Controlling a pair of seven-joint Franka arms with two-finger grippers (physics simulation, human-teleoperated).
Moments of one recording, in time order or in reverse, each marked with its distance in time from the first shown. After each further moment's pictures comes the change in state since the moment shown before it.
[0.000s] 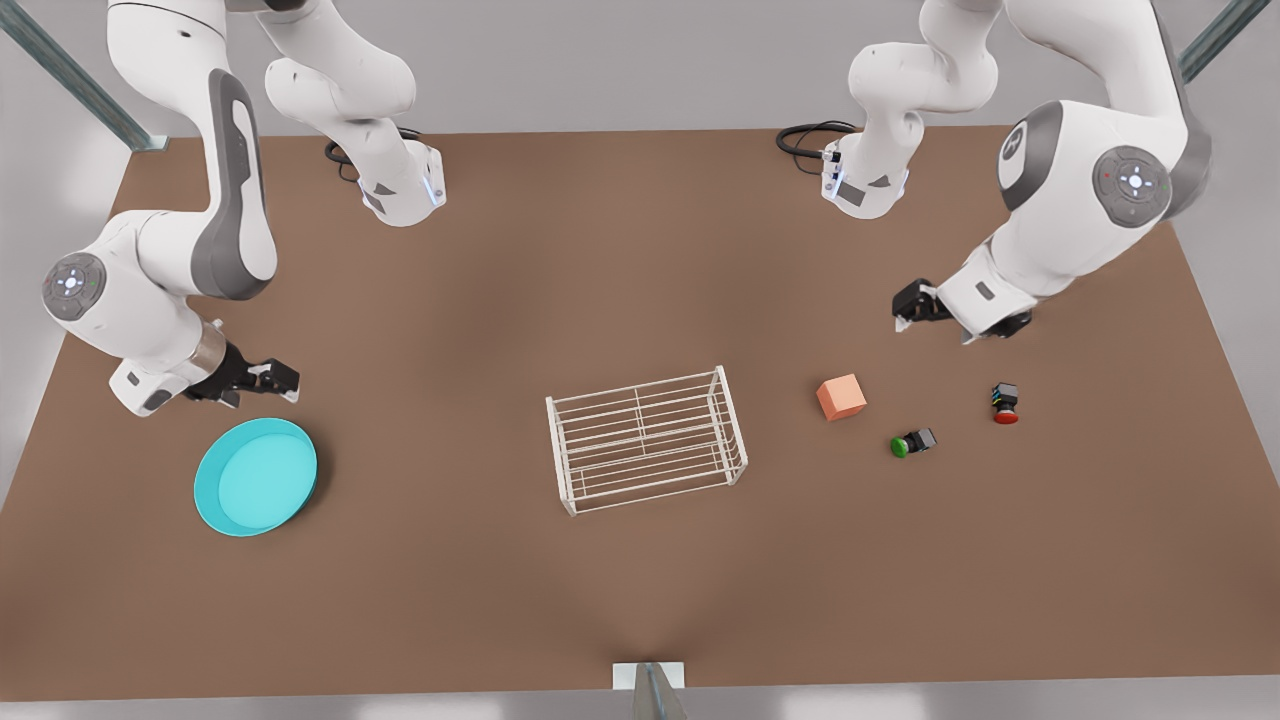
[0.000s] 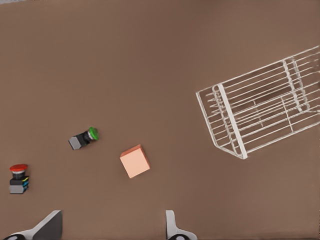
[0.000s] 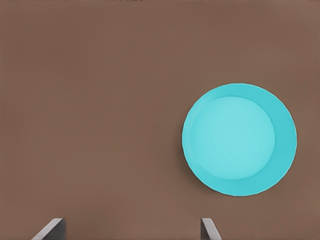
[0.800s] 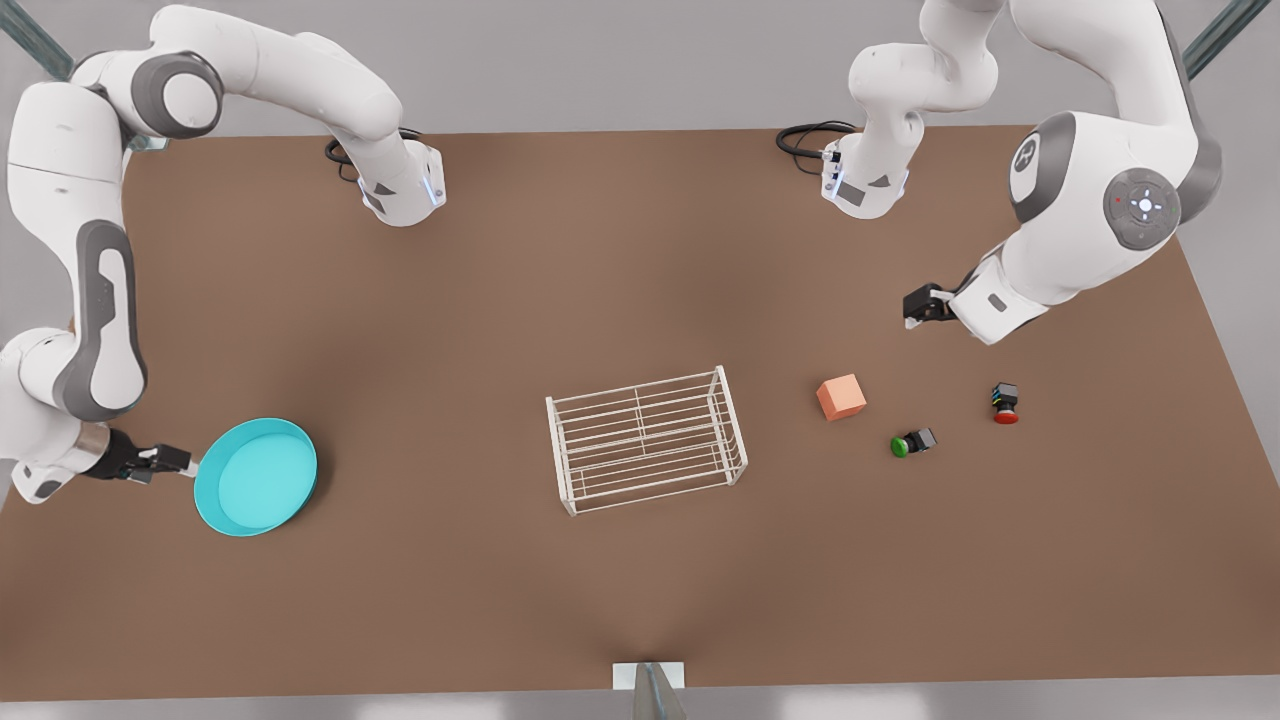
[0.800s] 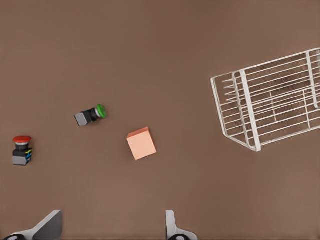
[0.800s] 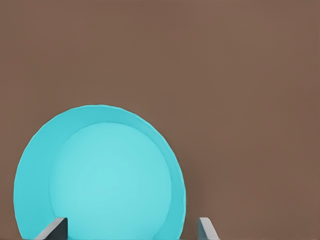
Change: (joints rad) left arm 0.050 0.002 0.000 -0.026 0.001 -0.062 -0.052; right arm -0.787 0.634 0.521 0.433 -0.186 0.100 -0.269
